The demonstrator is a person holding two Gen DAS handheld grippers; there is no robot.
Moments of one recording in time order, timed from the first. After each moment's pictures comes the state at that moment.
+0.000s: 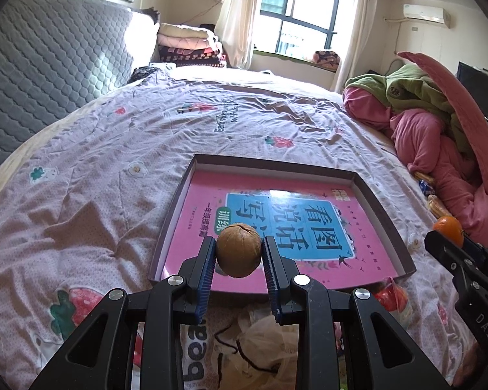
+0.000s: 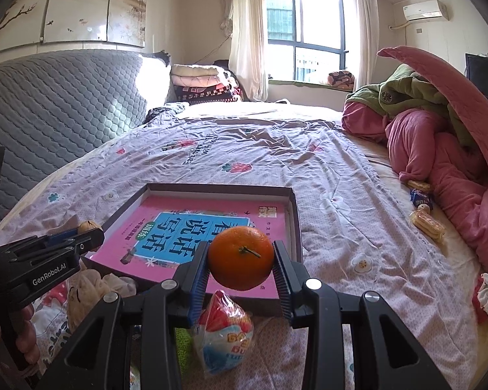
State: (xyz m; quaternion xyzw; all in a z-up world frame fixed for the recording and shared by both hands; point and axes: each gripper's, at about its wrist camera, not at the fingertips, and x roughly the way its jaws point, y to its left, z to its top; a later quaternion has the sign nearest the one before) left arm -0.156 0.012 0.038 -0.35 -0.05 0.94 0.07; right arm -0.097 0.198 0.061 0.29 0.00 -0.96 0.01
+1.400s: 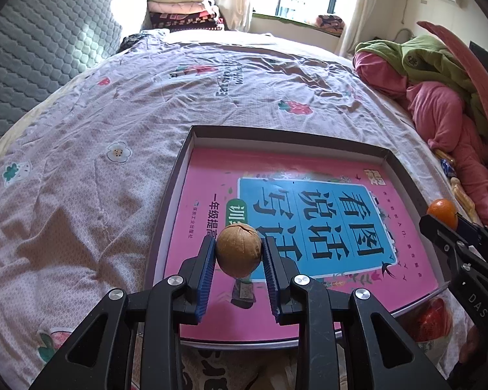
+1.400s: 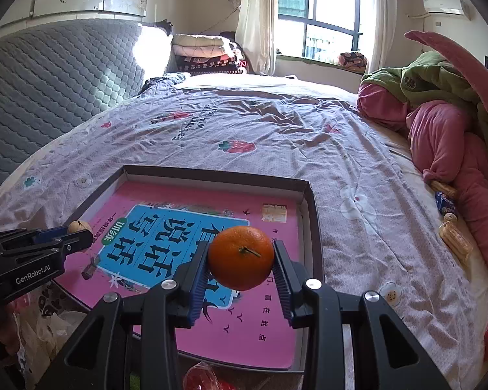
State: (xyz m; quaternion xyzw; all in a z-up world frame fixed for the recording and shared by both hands) left arm -0.234 0.007 -0.002 -0.43 -0.03 0.90 0.07; right arm -0.187 0.200 0.024 0.35 0.02 -0.94 0.02
